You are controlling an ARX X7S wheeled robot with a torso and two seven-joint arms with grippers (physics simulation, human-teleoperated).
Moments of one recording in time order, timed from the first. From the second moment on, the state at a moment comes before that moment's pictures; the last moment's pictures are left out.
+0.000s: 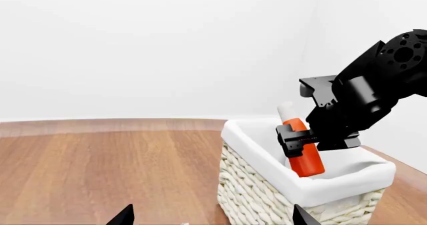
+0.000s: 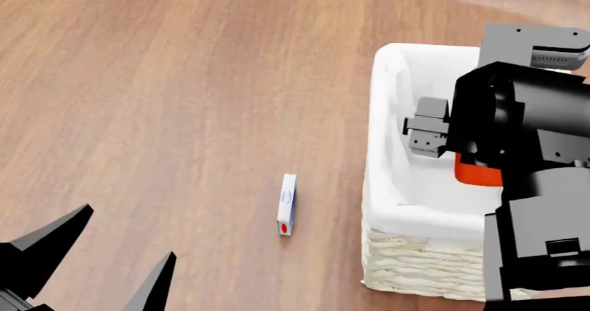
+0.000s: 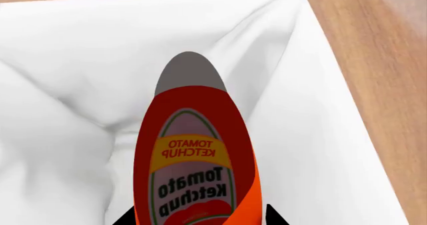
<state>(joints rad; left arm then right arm) -0.13 -0.60 0.34 0.67 -0.67 -0.23 -0.16 1.53 0.23 -0.47 1.17 0.72 1.00 0.49</state>
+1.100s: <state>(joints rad) -0.14 -0.59 0.36 0.63 -0.67 -0.22 -0.15 1.51 0.18 -0.34 1.31 0.47 0.89 0.37</state>
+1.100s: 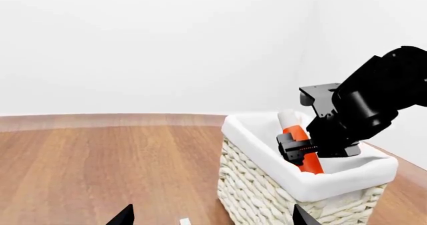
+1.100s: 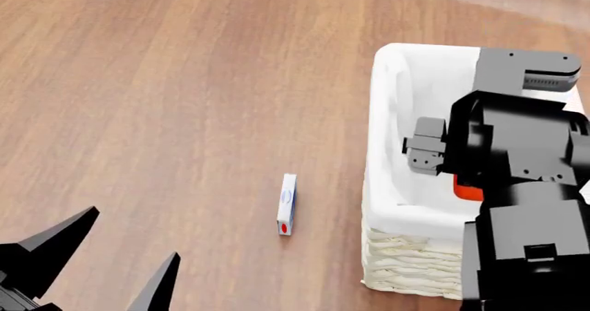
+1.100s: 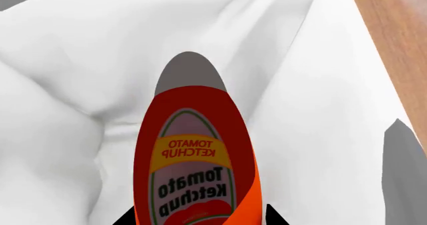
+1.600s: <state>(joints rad) -0.14 -0.60 0.36 0.63 -0.67 -0.21 -0.15 1.50 0.16 -0.19 1.31 0.29 0.89 0.32</state>
